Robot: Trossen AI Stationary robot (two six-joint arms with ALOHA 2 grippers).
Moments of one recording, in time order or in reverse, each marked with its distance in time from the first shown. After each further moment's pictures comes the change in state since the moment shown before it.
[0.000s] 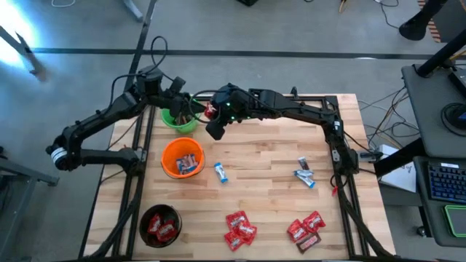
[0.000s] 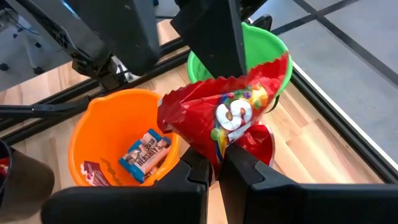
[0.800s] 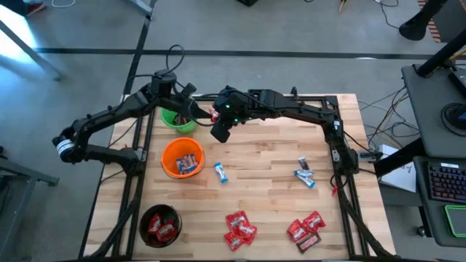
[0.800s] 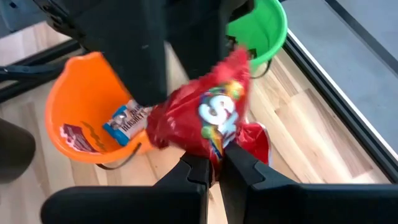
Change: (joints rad) left arm -0.054 0.108 0.002 -0.028 0.025 -0.133; right arm -0.012 0.000 0.000 -0.128 0.001 -0.025
